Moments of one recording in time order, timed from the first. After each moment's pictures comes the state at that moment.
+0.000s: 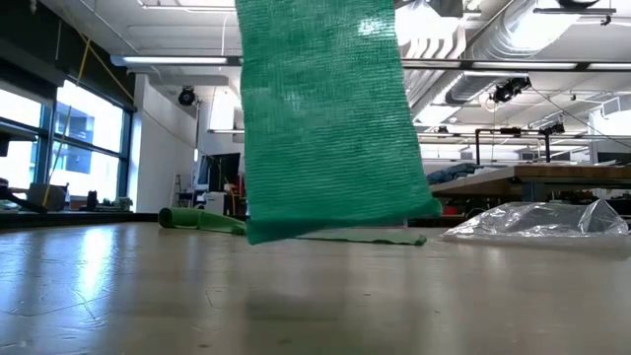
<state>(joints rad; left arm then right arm) -0.79 1.50 0.89 0.94 -0.90 0.53 0.44 1.52 0.98 0.43 0.06 -0.27</state>
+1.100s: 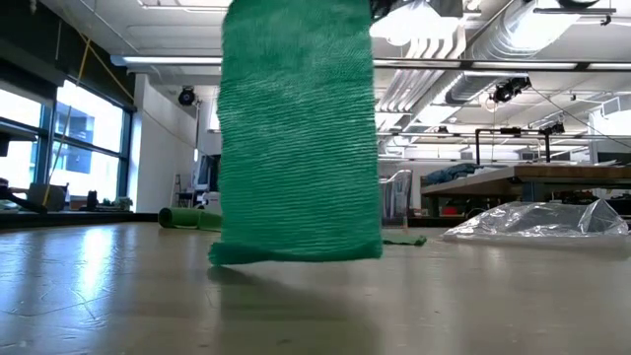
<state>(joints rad) -0.84 1.50 0.85 1.19 -1.33 0.89 0.36 1.65 0.98 0.34 -0.03 -0.13</state>
